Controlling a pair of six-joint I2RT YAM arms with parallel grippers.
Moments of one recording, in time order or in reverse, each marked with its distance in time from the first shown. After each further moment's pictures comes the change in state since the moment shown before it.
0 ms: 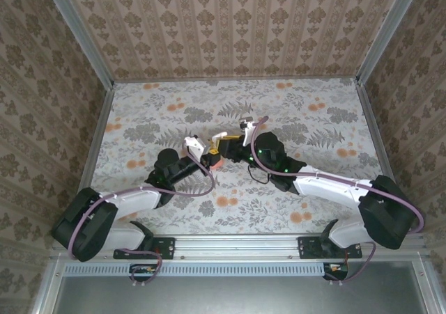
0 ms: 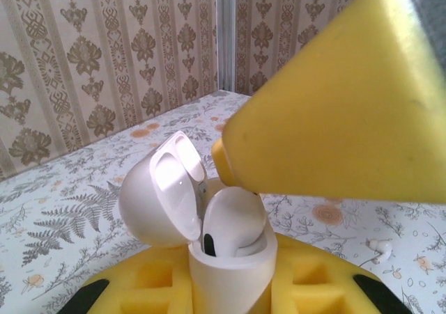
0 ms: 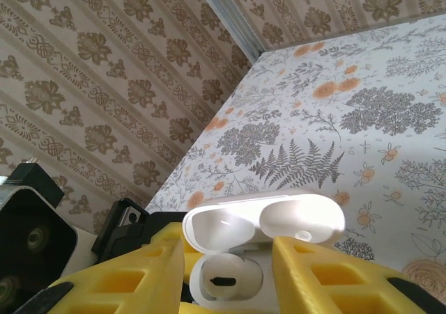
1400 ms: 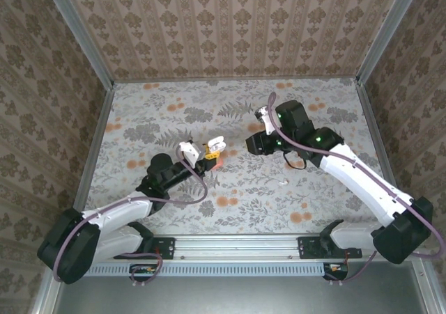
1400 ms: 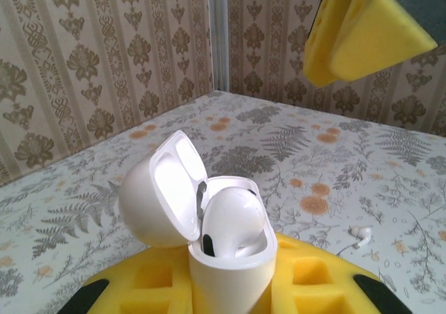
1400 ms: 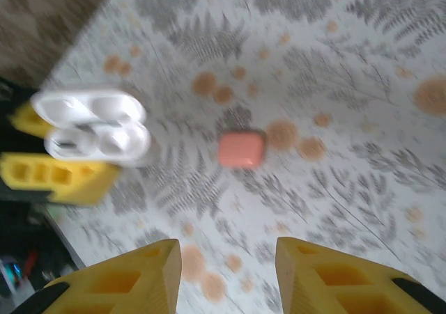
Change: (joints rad) left arm -0.006 -0.201 -0.048 -0.169 -0.002 0.031; right arm -0.262 -0.087 0.449 -1.147 -0.248 -0.441
